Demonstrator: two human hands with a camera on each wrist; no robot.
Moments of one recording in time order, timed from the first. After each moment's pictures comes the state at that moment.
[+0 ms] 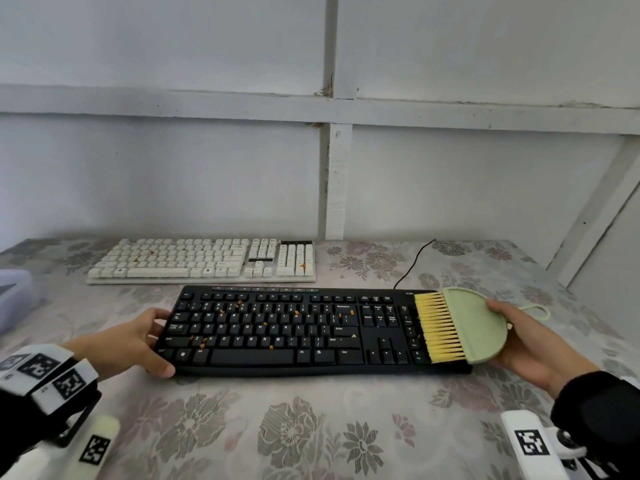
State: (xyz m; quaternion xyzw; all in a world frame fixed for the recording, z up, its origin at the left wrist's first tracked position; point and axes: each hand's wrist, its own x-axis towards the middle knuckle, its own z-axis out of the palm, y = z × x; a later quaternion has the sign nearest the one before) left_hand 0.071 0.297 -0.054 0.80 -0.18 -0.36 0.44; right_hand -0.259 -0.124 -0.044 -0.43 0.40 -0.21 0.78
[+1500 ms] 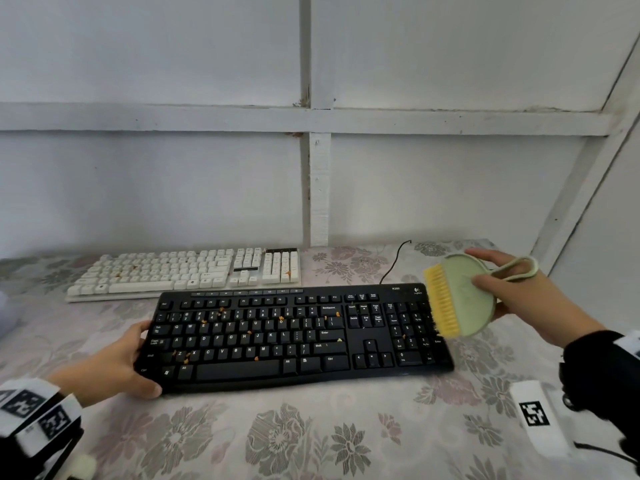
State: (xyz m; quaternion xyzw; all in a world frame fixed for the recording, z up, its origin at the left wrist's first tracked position) left_hand 0.076 0.304 -0.074 0.82 -0.22 -0.31 0.43; right_hand -0.272 -0.117 0.025 -0.79 0.30 -0.25 0.48
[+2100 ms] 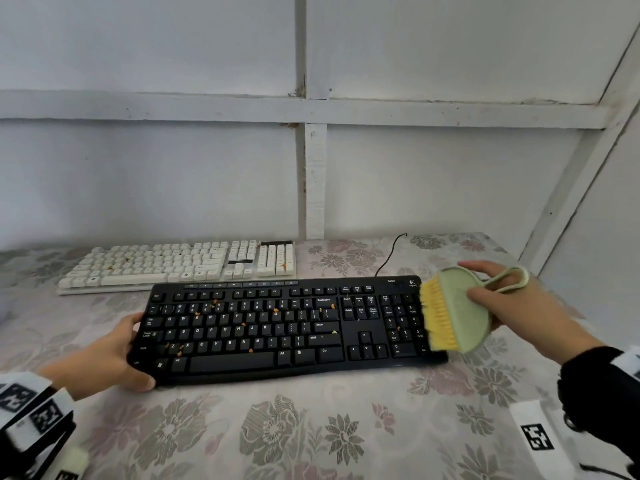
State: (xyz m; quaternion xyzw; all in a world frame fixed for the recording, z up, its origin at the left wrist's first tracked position) left_hand 0.074 0.301 -0.075 0.83 -0.21 -0.30 0.42; right_hand -0.282 -0.094 0.018 -0.80 0.33 -0.22 0.45
